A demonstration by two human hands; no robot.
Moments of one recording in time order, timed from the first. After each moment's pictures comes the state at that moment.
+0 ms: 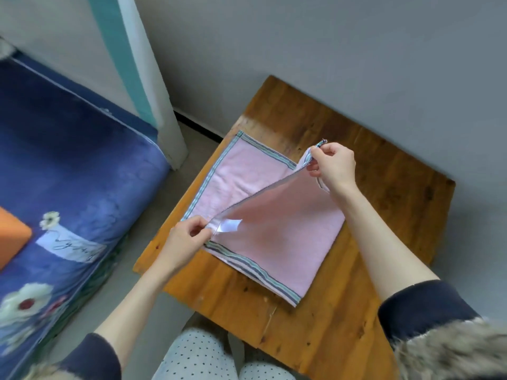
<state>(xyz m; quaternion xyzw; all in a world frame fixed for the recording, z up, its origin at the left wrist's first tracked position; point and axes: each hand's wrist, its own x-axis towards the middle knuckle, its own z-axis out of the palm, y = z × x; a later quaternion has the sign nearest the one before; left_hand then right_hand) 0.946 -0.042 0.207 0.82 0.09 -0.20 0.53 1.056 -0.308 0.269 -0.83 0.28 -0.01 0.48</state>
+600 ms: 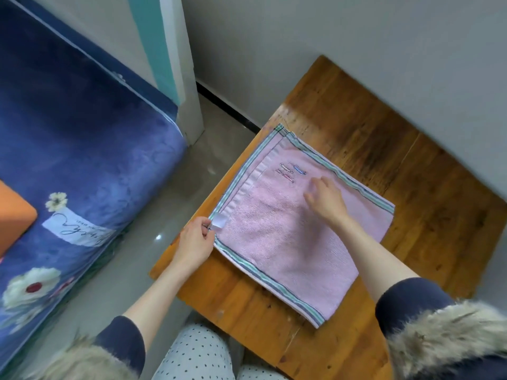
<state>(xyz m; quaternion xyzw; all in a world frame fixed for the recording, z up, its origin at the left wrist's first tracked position) 0.976 -0.003 0.114 0.86 0.22 -0.25 0.39 1.076 -0.271 0.138 -0.94 0.11 0.27 0.17</state>
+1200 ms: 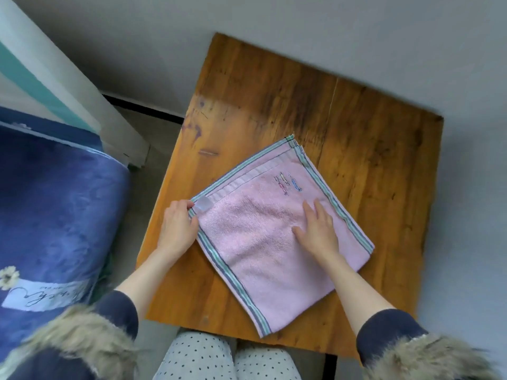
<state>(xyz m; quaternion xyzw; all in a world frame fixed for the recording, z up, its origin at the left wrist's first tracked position) 1.032 -0.064 0.120 0.92 0.02 -0.26 0.29 0.932 -0.335 0.132 -0.90 0.28 0.27 0.18</state>
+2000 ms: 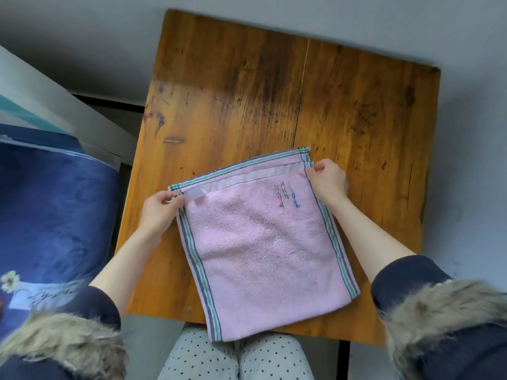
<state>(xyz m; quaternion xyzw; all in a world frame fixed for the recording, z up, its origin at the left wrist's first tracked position) 1.033 -0.100 0.124 0.83 0.18 -0.30 0.43 0.967 -0.416 0.132 -0.84 0.44 0.14 0.30</state>
